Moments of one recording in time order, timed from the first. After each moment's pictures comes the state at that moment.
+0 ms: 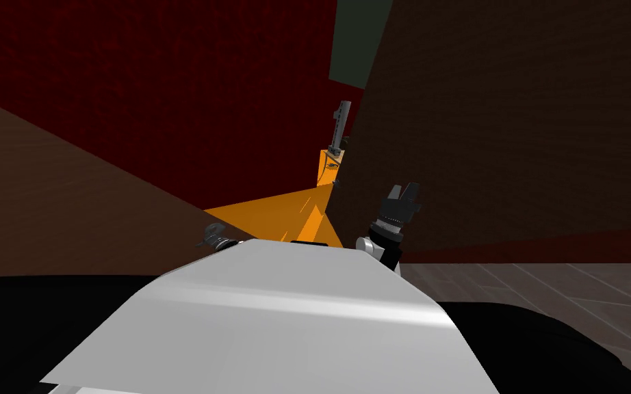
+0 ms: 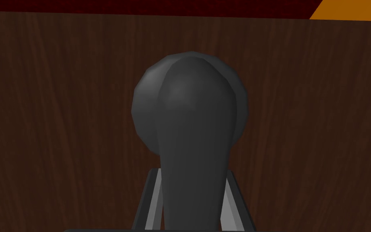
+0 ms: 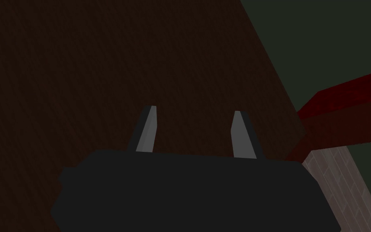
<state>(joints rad) 0.04 0.24 0.66 -0.59 0.76 -0.87 -0.29</state>
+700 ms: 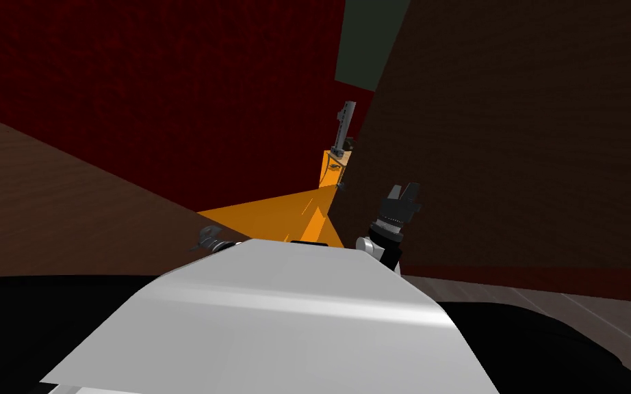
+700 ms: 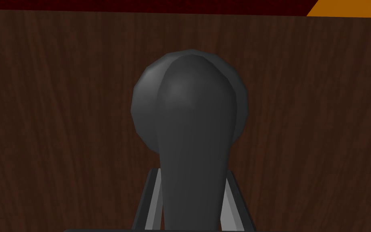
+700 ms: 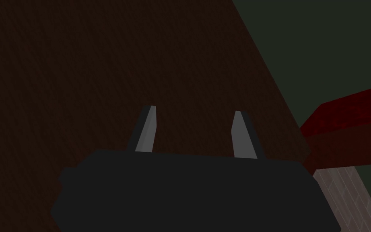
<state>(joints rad) 0.04 0.25 0.69 -0.58 0.79 -0.87 -0.31</state>
